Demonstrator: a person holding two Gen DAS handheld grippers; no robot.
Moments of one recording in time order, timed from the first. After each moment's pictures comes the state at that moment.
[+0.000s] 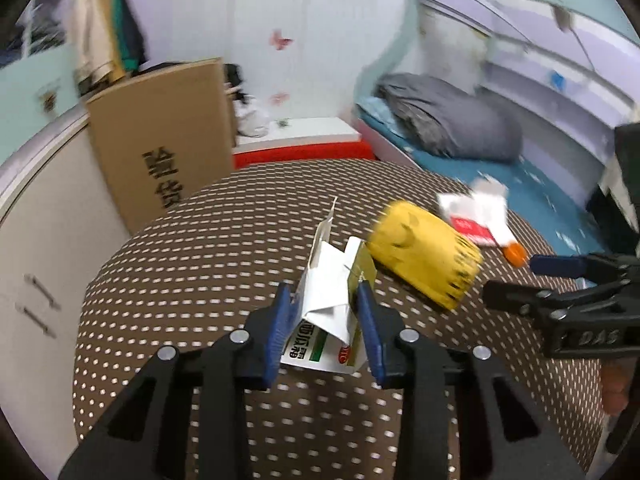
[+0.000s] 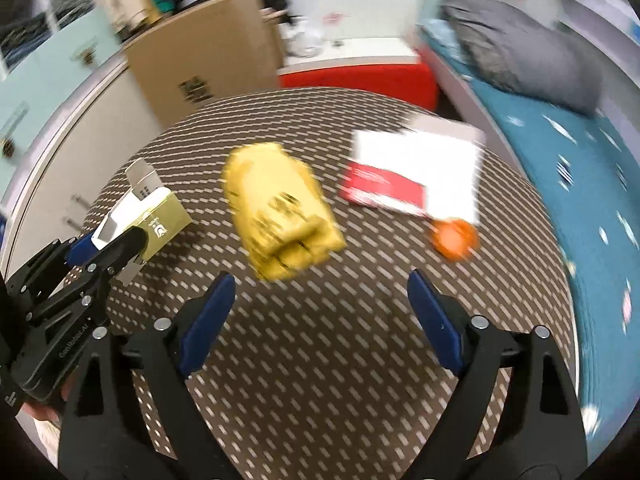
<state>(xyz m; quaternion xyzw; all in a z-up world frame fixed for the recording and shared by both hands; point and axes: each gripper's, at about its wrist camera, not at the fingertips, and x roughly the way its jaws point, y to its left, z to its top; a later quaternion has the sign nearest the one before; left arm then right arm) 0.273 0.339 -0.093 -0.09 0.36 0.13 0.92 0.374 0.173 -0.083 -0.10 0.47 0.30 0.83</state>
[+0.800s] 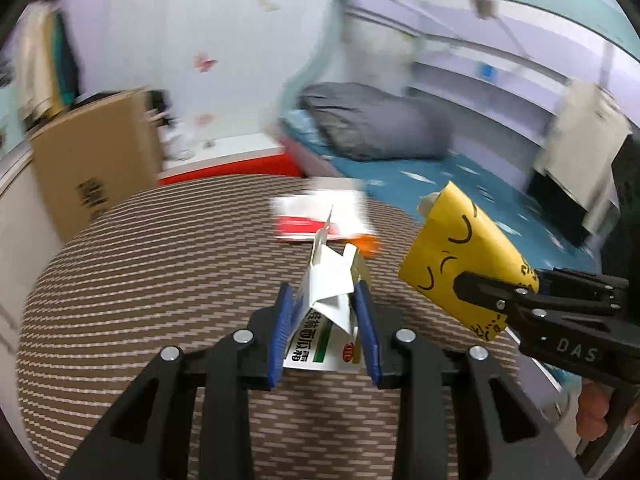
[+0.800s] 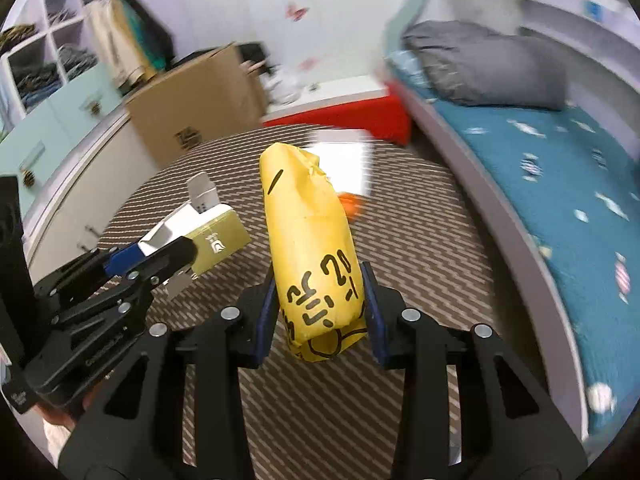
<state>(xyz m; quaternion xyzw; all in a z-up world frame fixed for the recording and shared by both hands) 0.272 0.176 -0.069 -0.05 0.33 0.00 0.94 0.313 -0.015 -0.053 0.00 0.40 0.24 0.88</state>
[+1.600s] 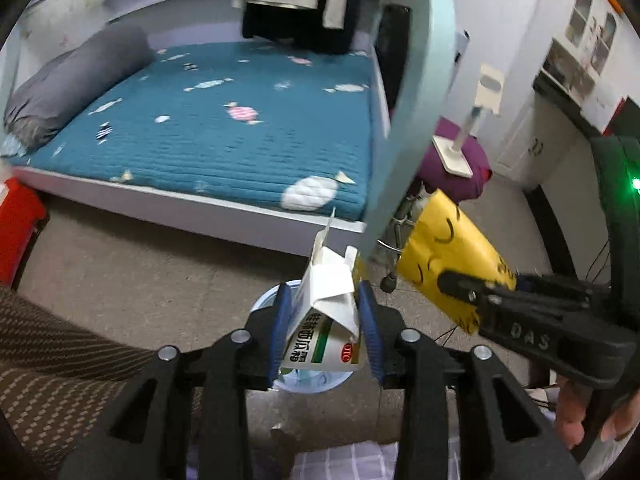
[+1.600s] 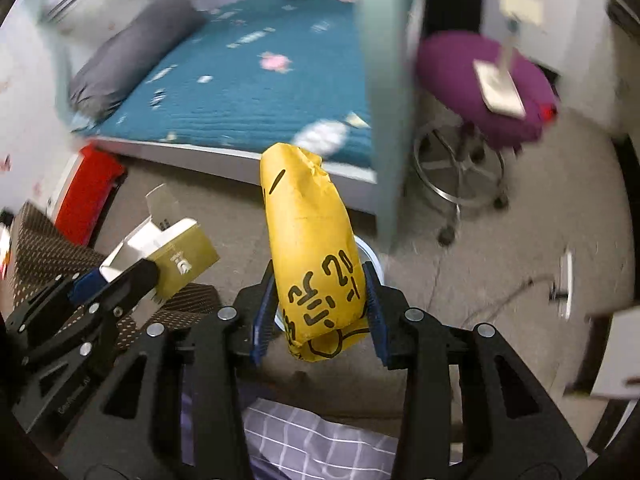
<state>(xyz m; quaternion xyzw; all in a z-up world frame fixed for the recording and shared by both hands) 0.198 -0.289 -0.217 0.14 0.44 -0.39 0.80 0.097 -0.450 -0.217 0.27 0.48 -0.21 0.80</state>
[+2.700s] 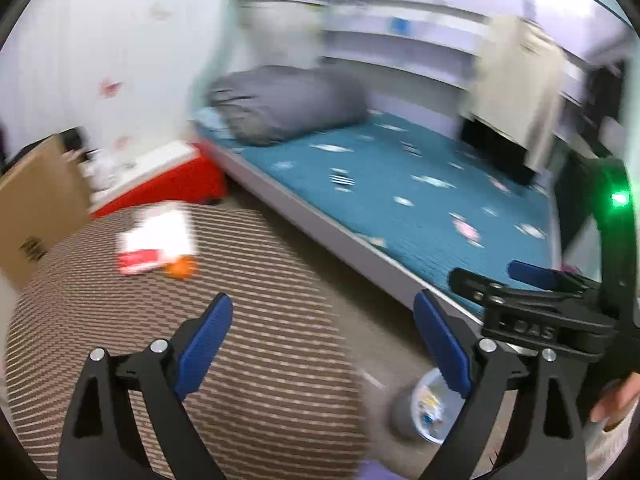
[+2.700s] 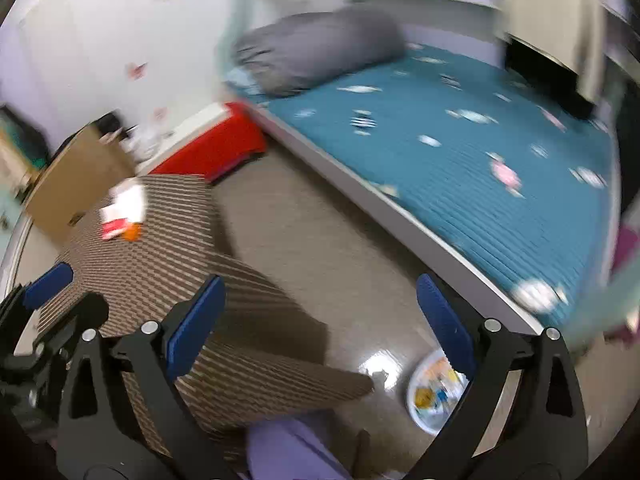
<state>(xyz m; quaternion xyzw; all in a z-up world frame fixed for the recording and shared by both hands) 0.308 0.042 -0.040 0.01 0.37 -0.07 0.93 0.335 -0.155 -0.056 0.08 0.42 0.08 0.90</state>
